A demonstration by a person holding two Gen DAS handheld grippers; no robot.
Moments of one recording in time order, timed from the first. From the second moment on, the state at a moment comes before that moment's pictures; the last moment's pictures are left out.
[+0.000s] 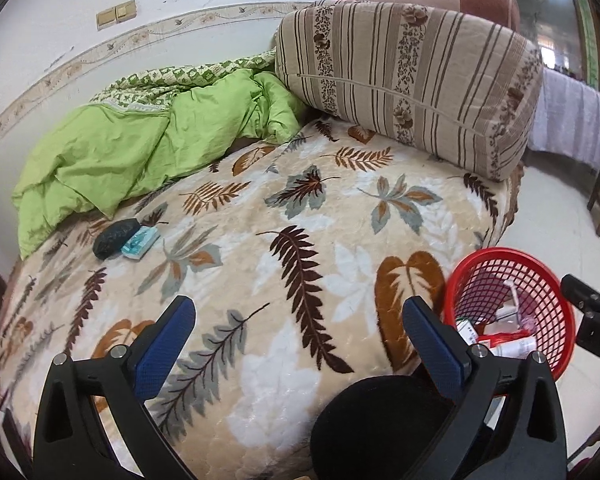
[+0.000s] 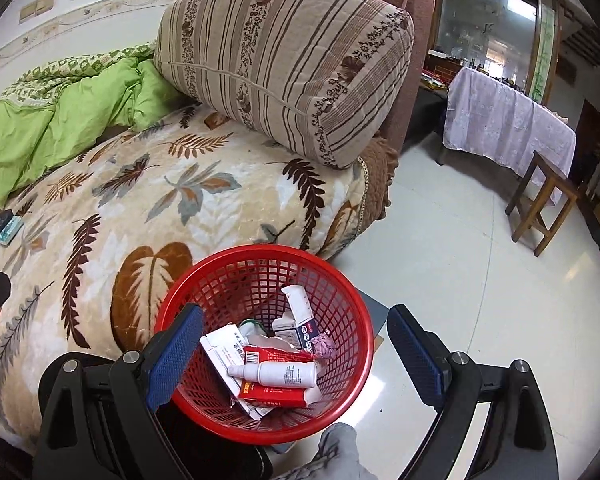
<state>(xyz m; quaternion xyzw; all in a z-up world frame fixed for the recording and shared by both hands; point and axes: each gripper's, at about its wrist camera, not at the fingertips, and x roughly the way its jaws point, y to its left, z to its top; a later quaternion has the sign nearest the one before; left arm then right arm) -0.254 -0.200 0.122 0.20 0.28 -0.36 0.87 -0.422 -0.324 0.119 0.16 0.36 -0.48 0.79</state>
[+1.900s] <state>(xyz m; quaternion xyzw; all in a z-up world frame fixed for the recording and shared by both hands) -0.272 -0.208 0.116 0.22 0.28 -0.37 0.86 -0.419 -0.324 0.116 0.17 0.36 -0.46 0.79</state>
